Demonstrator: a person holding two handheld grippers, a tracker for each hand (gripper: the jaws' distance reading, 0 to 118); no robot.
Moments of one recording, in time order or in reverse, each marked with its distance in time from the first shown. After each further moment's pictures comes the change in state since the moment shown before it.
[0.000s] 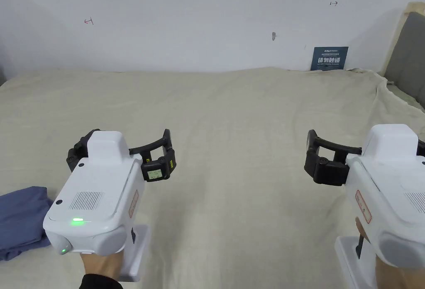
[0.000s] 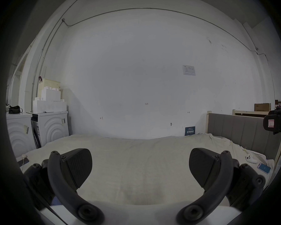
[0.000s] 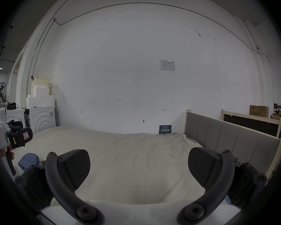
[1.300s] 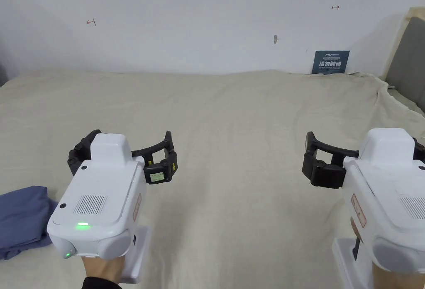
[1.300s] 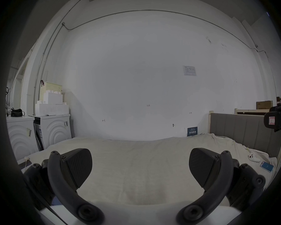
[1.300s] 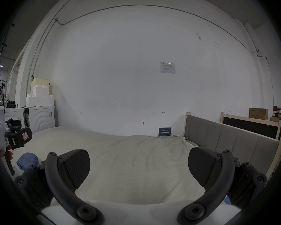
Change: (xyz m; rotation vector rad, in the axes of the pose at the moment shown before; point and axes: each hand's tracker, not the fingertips) left arm 0.004 -0.002 0.004 0.020 0.022 -0.021; right arm -0.014 0.008 0.007 0.022 -0.006 0.015
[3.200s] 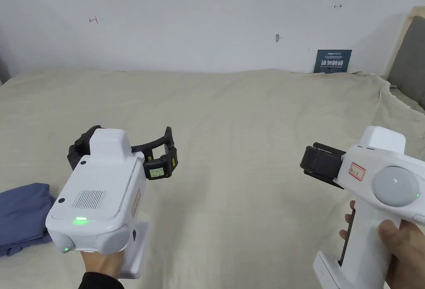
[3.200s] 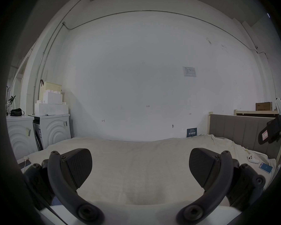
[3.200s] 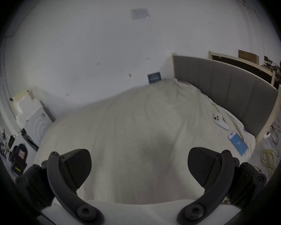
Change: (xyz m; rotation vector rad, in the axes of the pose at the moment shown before) left arm -0.004 0.004 0.000 0.003 -0.005 0.009; right arm 0.010 0.013 -0.041 -0.593 -0.122 -0.318
